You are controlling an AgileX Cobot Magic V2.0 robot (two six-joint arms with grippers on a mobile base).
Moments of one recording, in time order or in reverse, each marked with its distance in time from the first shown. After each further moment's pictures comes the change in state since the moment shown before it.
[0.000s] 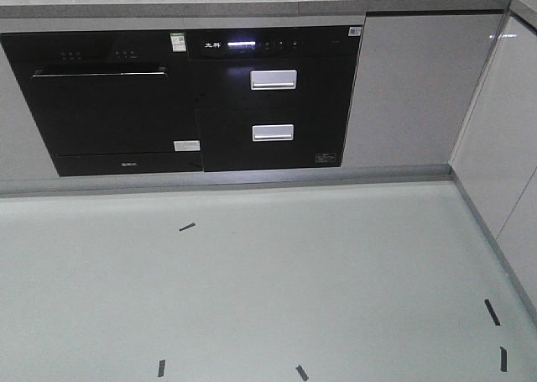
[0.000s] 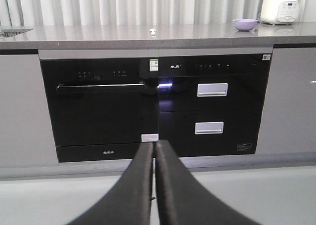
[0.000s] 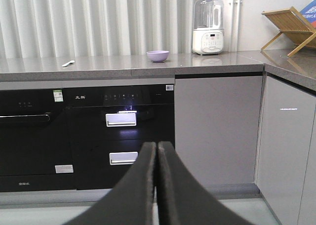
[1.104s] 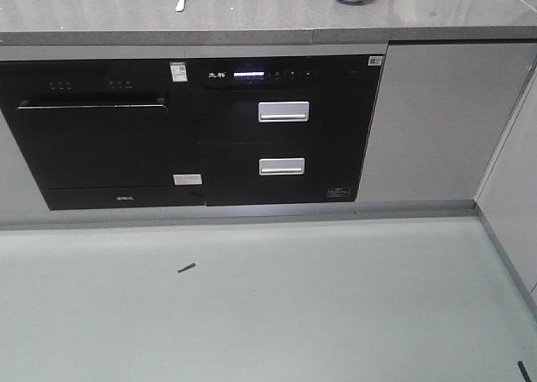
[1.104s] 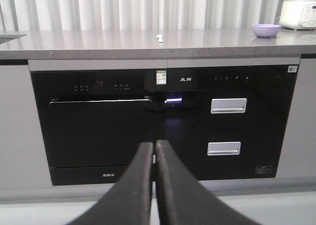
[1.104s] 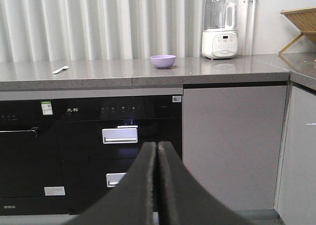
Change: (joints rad) left arm 0.000 0.000 0.000 0.000 0.000 0.000; right arm 0.000 0.000 0.000 0.000 0.003 0.000
